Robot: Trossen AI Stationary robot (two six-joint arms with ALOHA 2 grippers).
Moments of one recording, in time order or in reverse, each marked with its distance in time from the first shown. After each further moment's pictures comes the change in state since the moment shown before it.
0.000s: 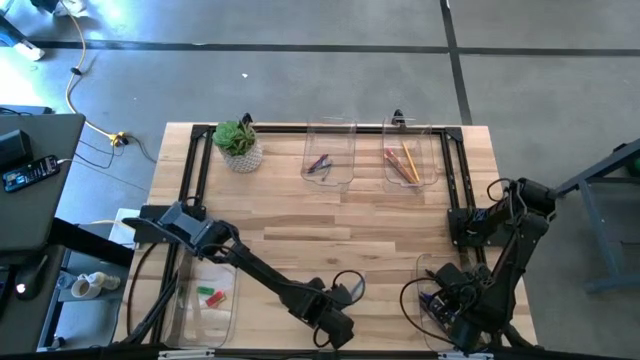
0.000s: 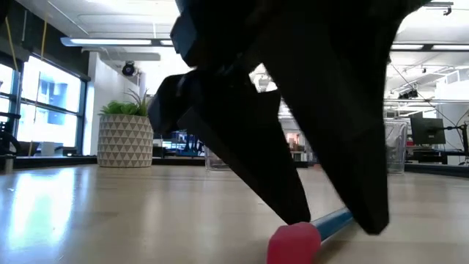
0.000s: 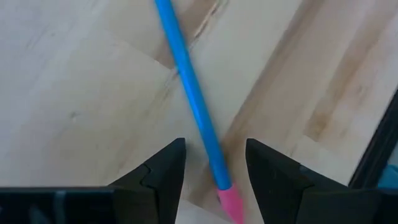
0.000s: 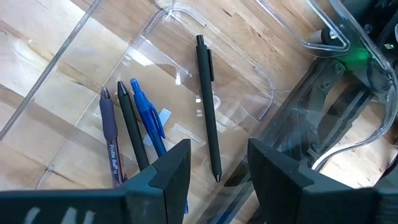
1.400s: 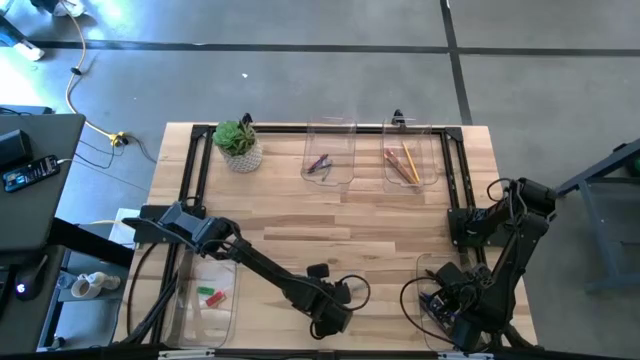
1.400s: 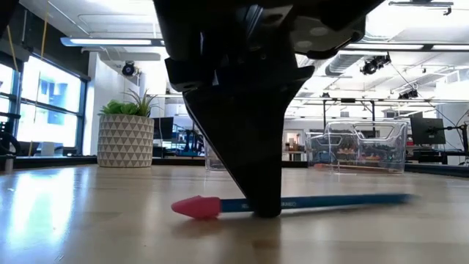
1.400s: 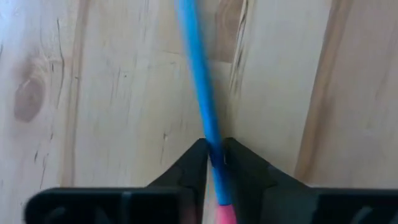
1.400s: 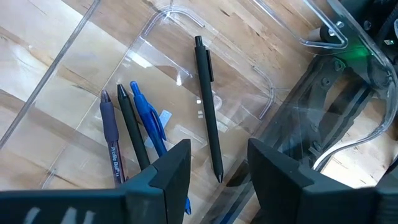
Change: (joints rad) left arm 0.042 0.027 0.003 -0.197 -0.029 0.433; right arm 0.000 0.000 0.000 -0.001 0.002 0.025
